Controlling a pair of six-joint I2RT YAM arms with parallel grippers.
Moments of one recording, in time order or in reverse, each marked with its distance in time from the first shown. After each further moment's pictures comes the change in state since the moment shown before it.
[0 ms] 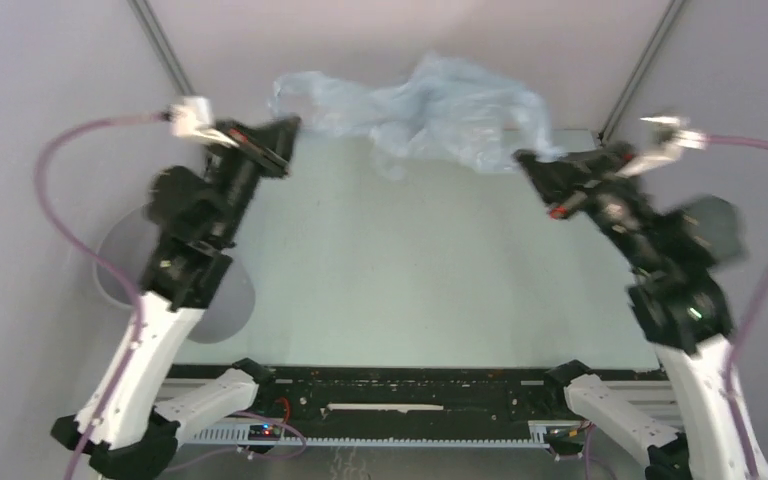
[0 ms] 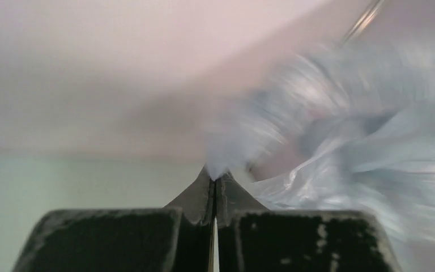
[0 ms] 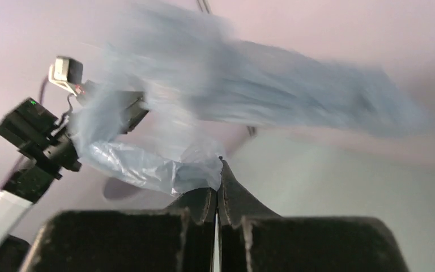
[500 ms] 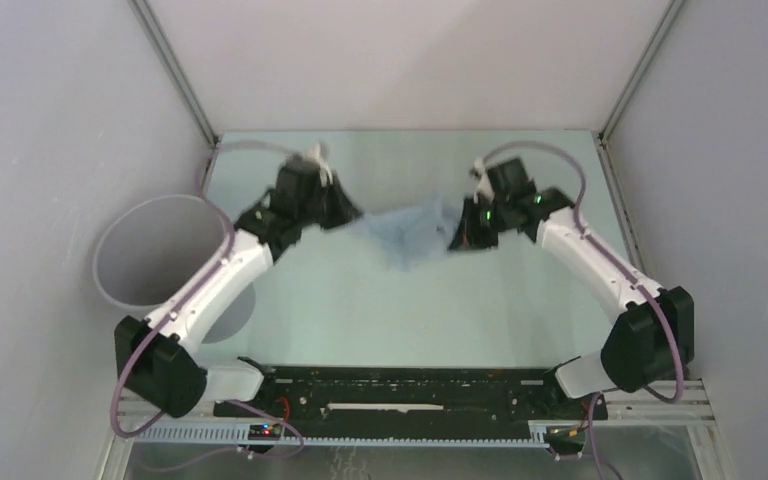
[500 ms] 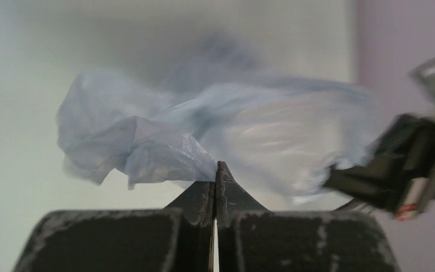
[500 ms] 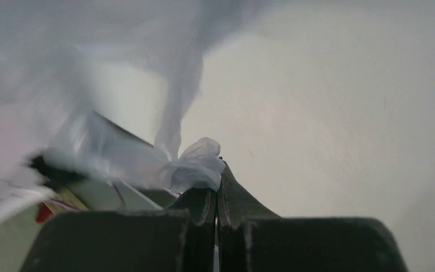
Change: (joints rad) left arm 0.080 0.196 -0.524 -0.243 0.209 -0.224; right arm 0.027 0.550 -0.392 -0.450 -0.095 -0.018
